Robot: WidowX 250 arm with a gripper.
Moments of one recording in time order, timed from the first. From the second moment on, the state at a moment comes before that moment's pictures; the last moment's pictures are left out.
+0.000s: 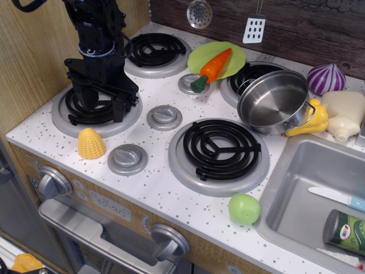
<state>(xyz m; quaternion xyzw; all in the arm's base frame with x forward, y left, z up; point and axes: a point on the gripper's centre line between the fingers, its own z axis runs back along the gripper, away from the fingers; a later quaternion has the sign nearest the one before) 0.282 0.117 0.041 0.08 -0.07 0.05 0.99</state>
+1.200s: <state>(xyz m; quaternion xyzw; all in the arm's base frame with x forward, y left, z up) 0.398 0.071 0.099 0.03 -0.15 -0.03 0.99</state>
